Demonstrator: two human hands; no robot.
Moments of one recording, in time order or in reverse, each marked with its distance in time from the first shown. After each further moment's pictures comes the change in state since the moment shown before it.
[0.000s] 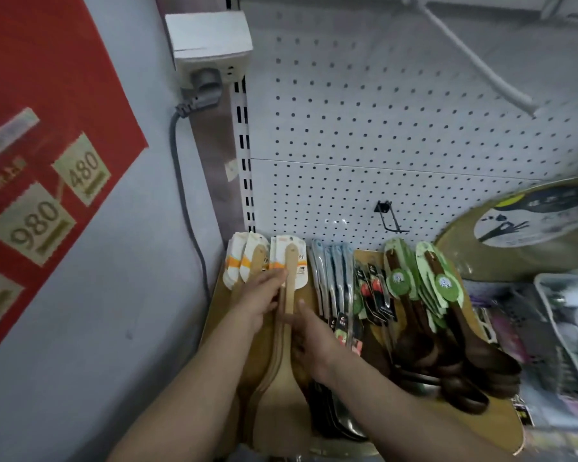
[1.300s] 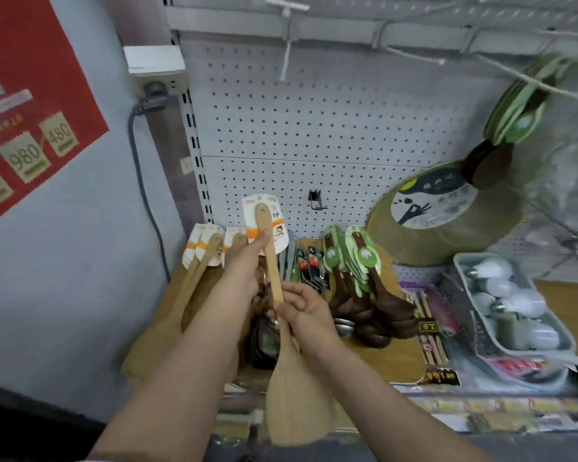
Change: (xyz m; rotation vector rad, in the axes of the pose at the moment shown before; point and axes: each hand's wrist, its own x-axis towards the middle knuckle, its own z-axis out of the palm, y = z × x) left_hand -0.108 -0.002 0.103 -0.304 0.016 0.300; right_hand -0.120 0.047 -0.103 0.021 -0.018 -0.603
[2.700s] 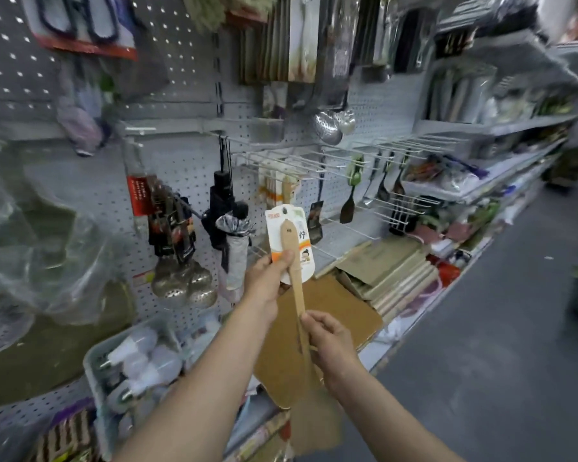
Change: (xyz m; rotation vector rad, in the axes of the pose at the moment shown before) left_hand -0.301 -0.302 0.779 0.153 -0.747 -0.118; right_hand -0.186 -0.126 -0.785 0.211 0.792 -0.207
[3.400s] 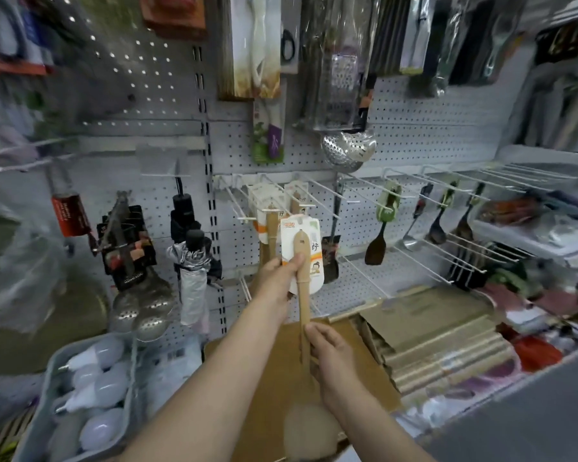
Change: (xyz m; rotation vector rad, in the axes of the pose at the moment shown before) left_hand 0.149 -0.026 0.163 -0.116 0.237 0.120; right_hand 0.206 -0.068 -0.118 0.048 -0.281 0.065
